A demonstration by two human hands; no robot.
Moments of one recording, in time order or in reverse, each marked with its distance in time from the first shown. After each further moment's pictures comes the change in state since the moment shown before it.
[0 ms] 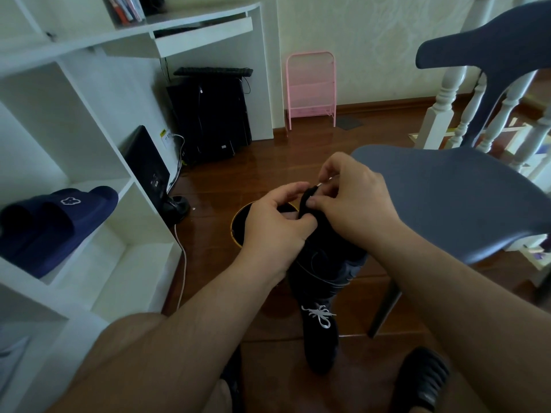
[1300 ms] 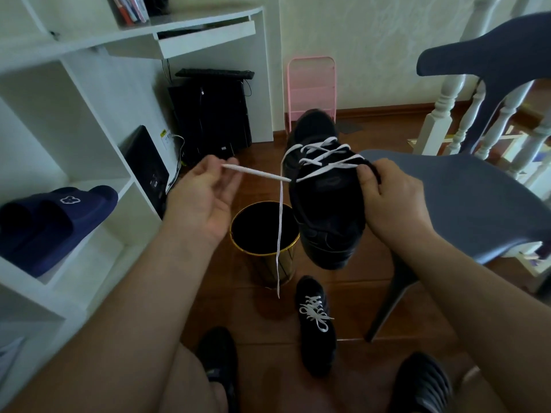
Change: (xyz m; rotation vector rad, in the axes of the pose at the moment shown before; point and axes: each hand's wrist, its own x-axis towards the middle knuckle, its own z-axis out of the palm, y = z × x) left_hand 0.039 0.040 -0.072 -0.890 0.355 -0.105; right_hand 0.007 0.048 -0.012 -0.046 0.227 0.031
